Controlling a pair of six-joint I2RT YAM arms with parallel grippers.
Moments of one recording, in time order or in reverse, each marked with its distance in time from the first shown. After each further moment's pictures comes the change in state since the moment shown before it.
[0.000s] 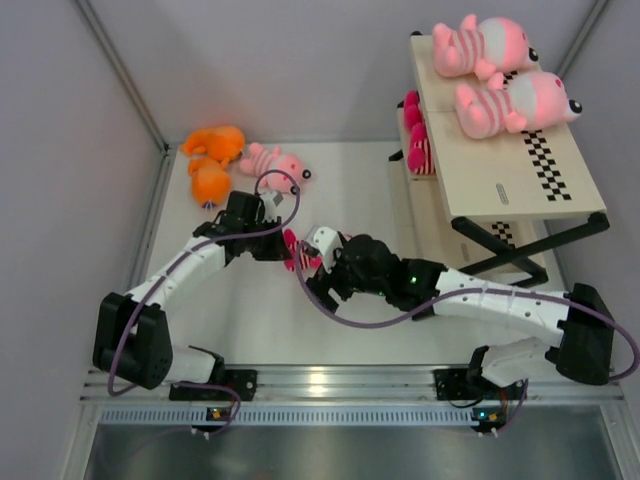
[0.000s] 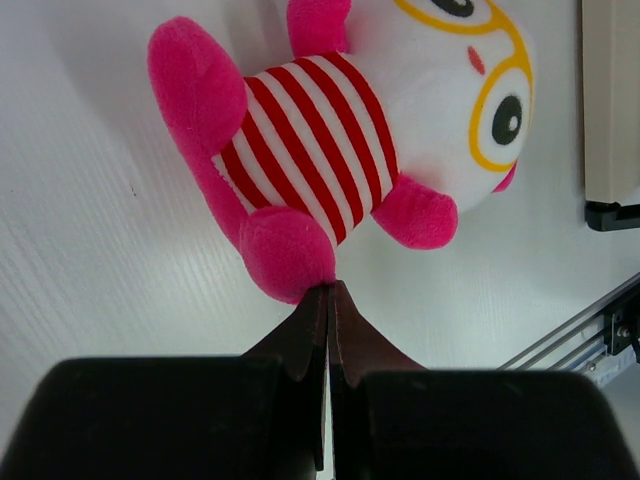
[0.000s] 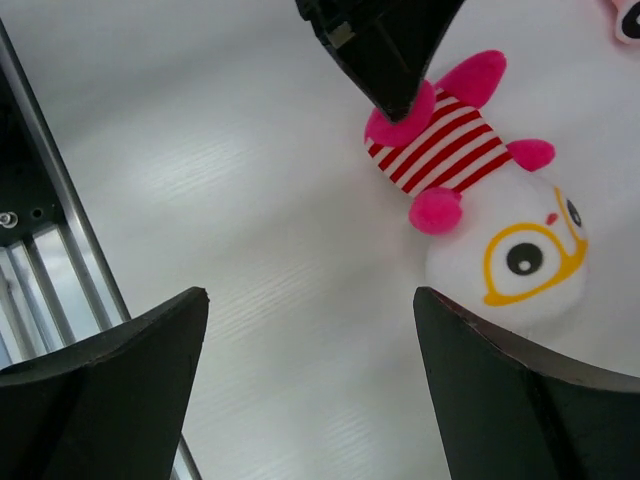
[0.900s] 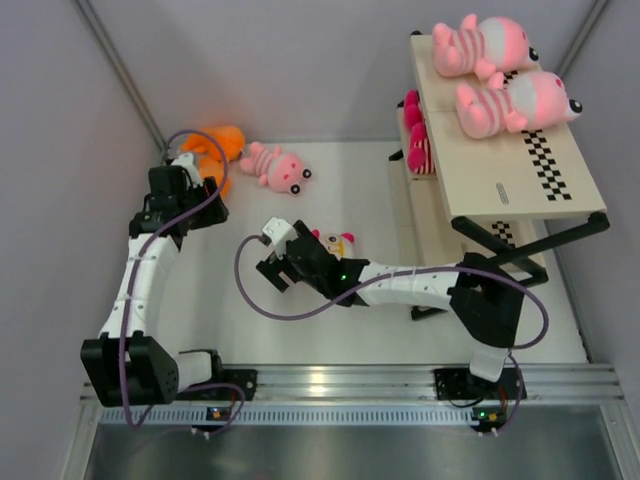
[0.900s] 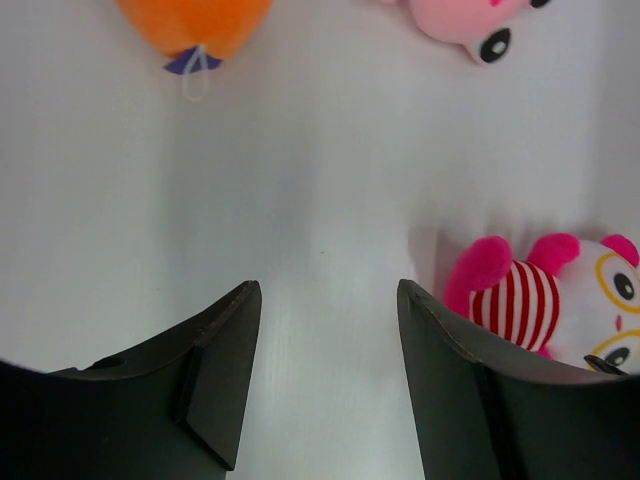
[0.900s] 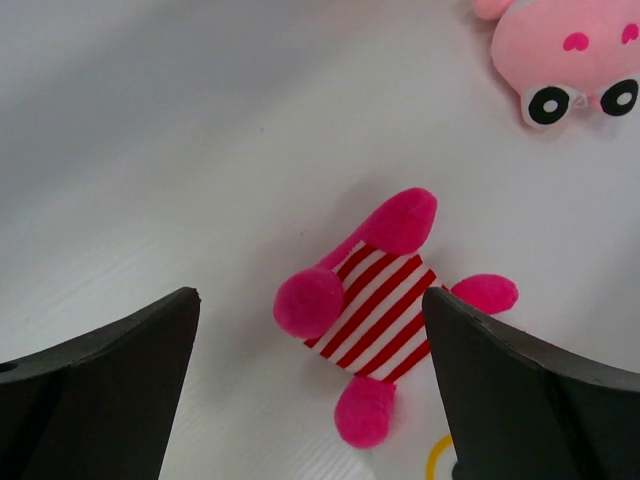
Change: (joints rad) left arm 0.363 -0.120 0.196 -0.113 -0.220 0.127; right arm 0.057 0.460 0.136 0.425 0.297 -0.007
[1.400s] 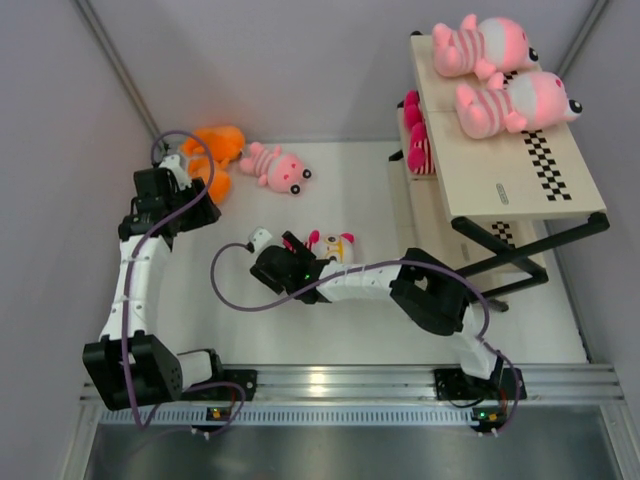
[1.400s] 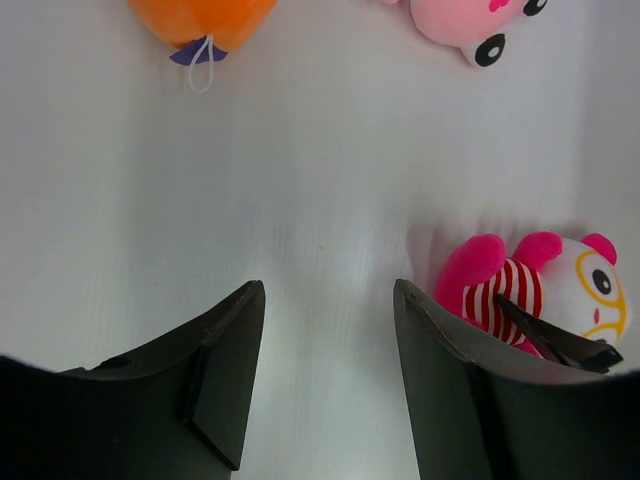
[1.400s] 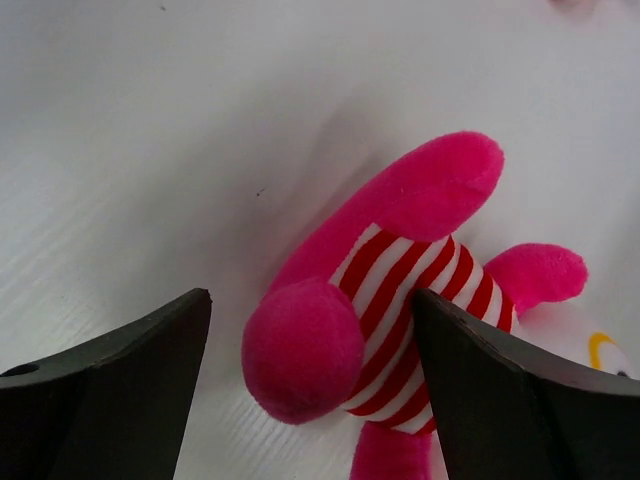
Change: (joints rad) left arm 0.128 -0.008 0.000 -0.014 0.095 0.001; right arm 0.016 0.334 0.277 -0.216 0.218 0.043
